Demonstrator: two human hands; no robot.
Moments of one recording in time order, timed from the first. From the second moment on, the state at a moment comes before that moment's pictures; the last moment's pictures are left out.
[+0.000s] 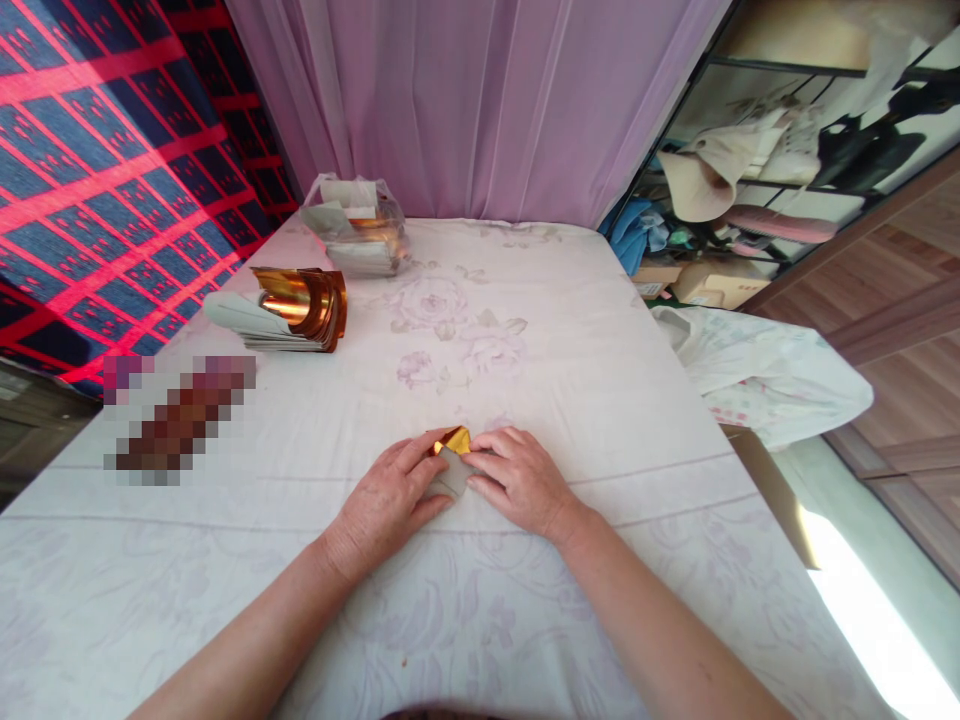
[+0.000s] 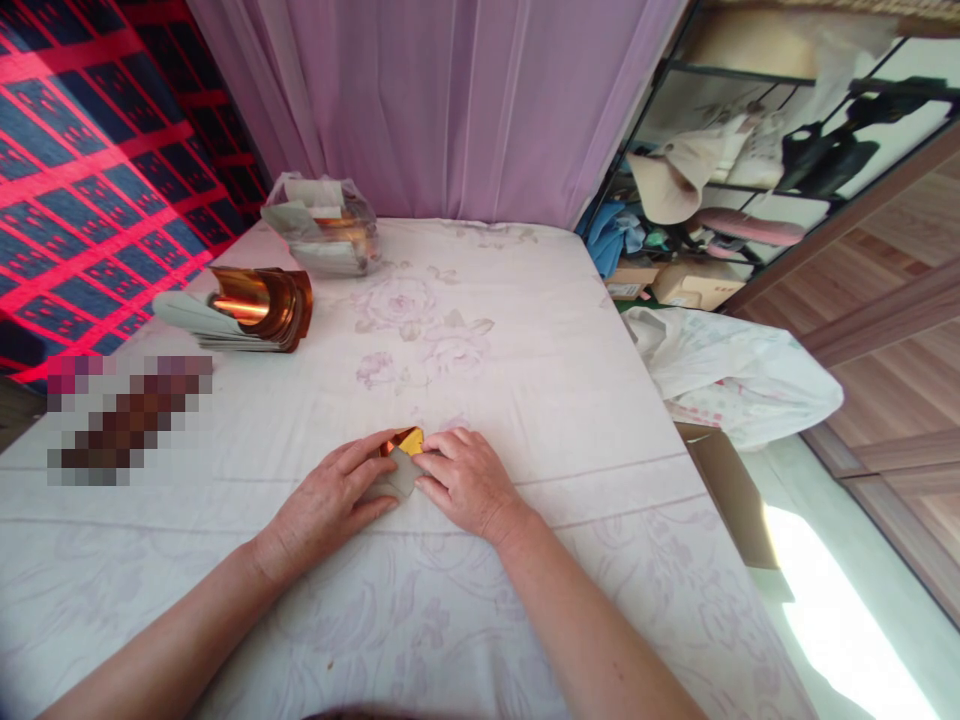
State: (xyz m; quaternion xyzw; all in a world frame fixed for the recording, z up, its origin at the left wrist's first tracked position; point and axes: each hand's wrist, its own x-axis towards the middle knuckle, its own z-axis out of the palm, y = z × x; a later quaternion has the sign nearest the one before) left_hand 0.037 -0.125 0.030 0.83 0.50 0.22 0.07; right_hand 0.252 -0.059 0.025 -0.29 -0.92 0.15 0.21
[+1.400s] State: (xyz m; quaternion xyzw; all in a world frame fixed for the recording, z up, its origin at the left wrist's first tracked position) left_hand 0.045 -0.115 0.026 0.77 0.56 0.28 0.11; right_hand 0.238 -0.065 0.020 -0.40 -0.85 0.18 0.28
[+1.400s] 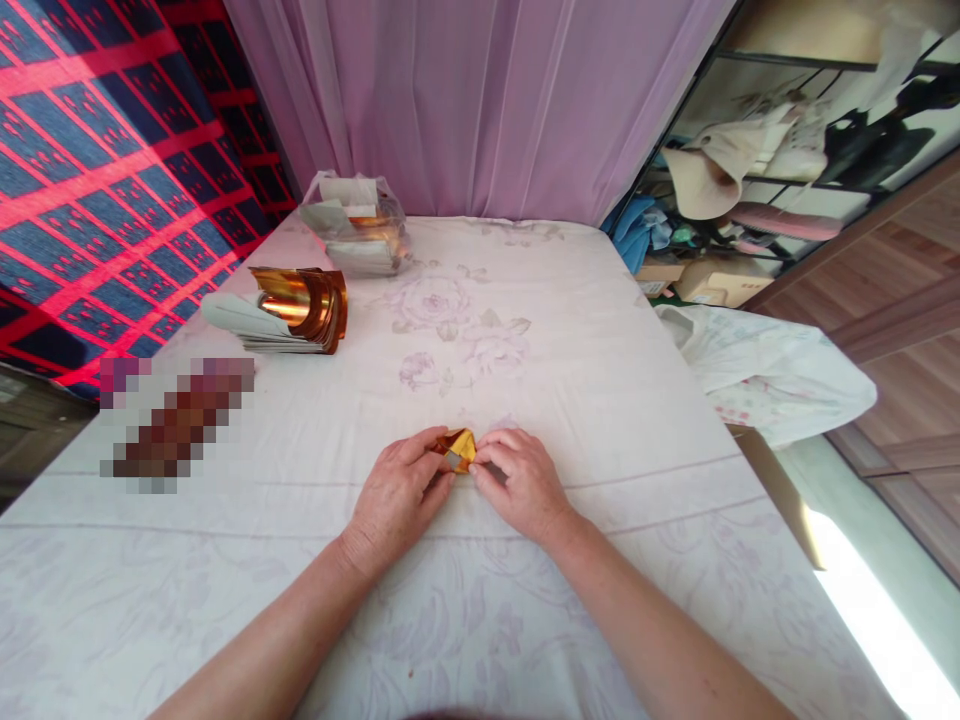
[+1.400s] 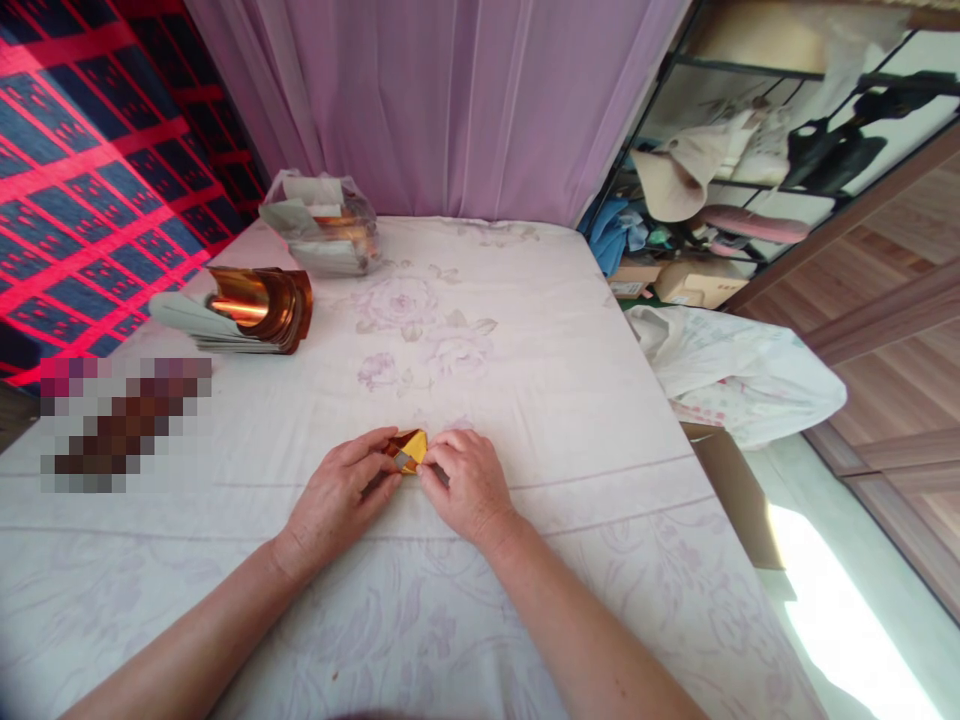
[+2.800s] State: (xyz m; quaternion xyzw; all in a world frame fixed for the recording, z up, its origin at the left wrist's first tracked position) left_hand 0.047 -0.115 0.022 0.78 0.55 0.28 0.08; right_hand 0.232 -0.067 0.019 -0.43 -0.85 0.16 0.26
